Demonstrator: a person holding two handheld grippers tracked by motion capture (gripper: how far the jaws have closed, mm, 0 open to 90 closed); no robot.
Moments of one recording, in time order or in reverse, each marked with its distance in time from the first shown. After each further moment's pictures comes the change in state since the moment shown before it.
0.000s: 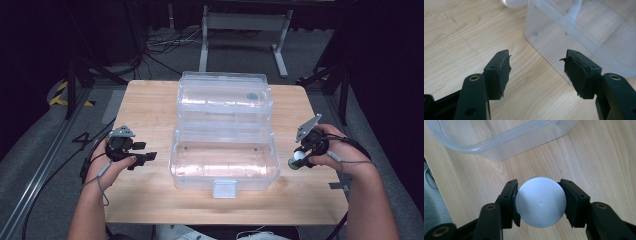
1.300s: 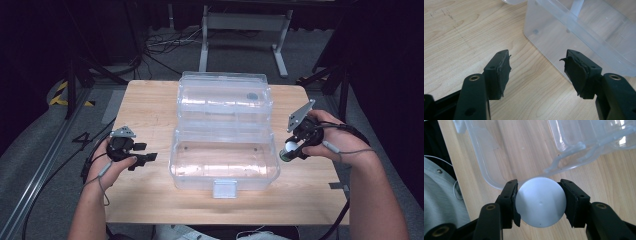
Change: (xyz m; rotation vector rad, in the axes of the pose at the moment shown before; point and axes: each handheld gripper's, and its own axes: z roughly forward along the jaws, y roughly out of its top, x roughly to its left) left arm 0.001 -0.001 0.005 0.011 -0.010 -0.007; right arm 0.020 0.052 -0.042 -0.025 0.008 -0.068
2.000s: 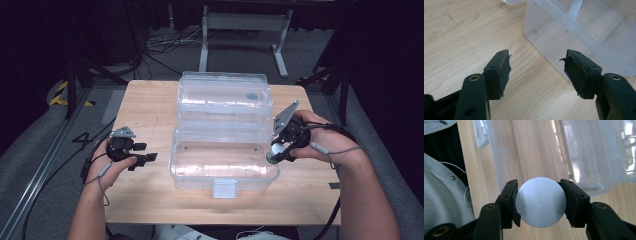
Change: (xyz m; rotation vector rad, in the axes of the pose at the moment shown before) left arm 0.000 0.000 -0.001 -0.002 -0.002 0.007; right arm 0.019 0.034 0.003 -0.016 0.041 -0.109
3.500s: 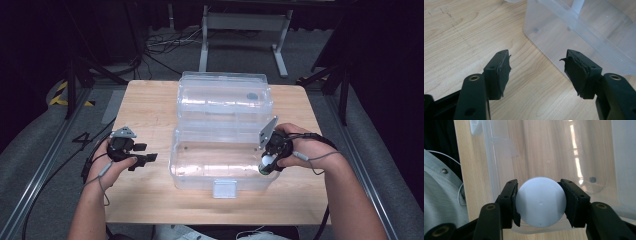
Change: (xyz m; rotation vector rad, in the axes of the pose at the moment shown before) left arm 0.001 -0.001 0.002 0.009 -0.001 -0.006; right arm -0.001 0.001 0.059 0.078 0.082 -0.051
